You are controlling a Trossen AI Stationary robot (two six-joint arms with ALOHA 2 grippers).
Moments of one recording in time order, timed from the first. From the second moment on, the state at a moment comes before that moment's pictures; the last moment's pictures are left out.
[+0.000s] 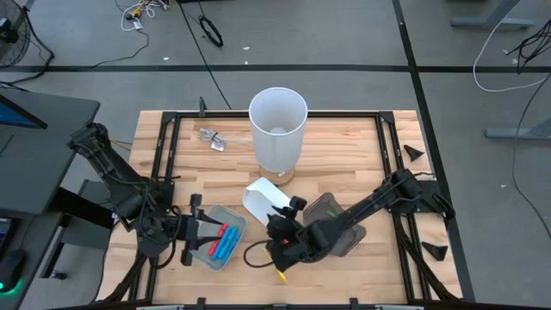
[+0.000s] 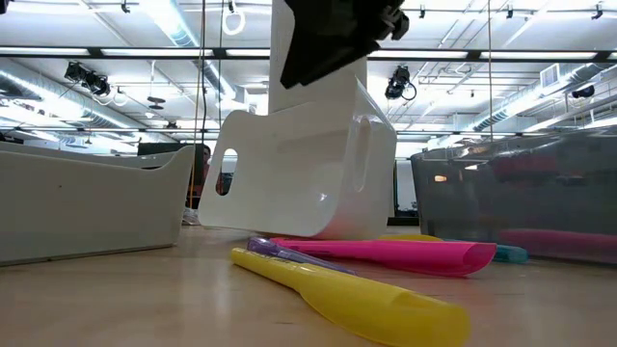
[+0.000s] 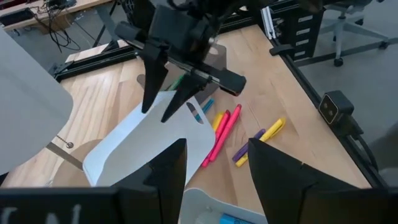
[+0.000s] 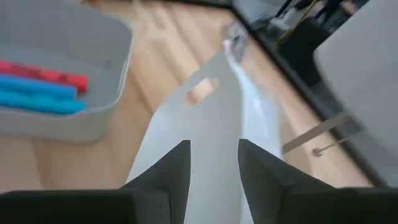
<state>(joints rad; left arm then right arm) -0.87 1.10 0.94 -0.44 -0.77 -0.24 0.49 2.08 1.66 -0.69 0.98 0.56</state>
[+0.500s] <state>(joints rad) -0.87 1.11 0.94 -0.44 -0.76 -0.24 0.45 2.08 1.66 -0.87 0.91 0.58</state>
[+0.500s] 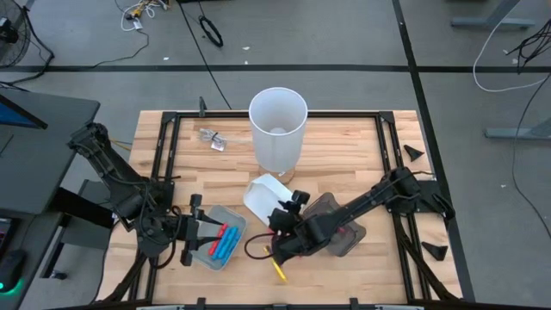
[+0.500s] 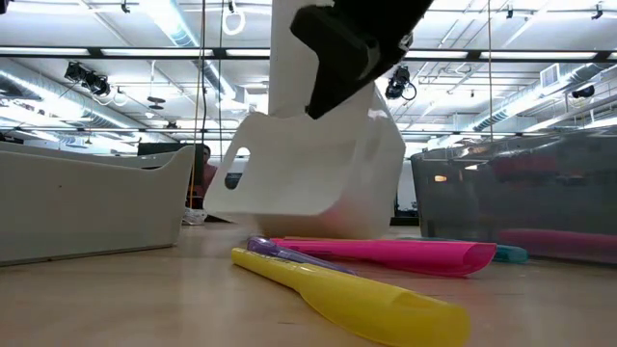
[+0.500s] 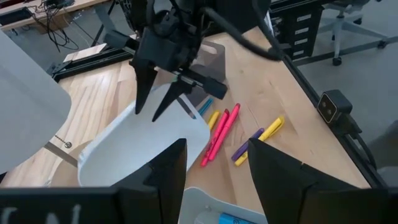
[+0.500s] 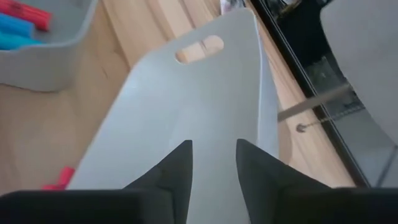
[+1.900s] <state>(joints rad) -0.87 1.11 0.94 -0.44 -0.75 -0.25 0.28 2.08 1.66 -0.62 0.64 0.38</state>
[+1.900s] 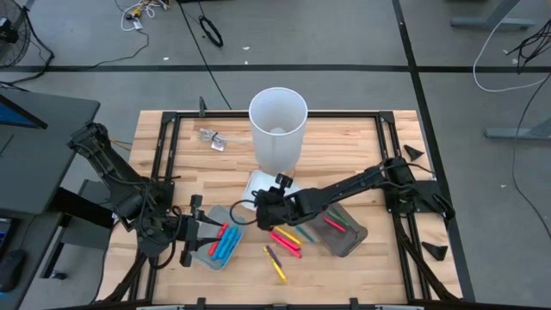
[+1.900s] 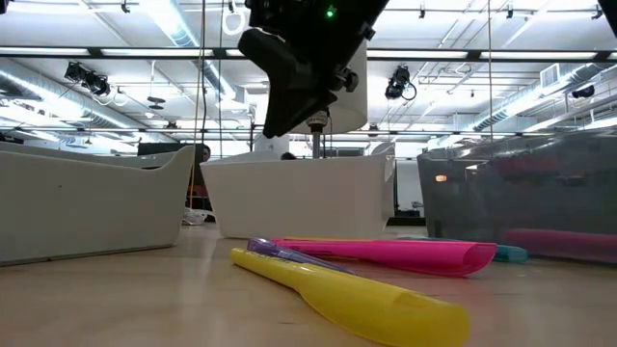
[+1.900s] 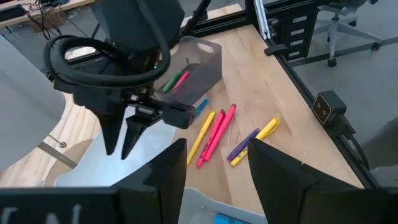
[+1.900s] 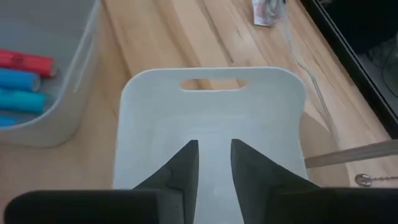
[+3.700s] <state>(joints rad) -0.85 1.11 0.94 -0.39 -0.75 -0.23 0.45 2.10 1.71 -0.78 0.54 0.50</state>
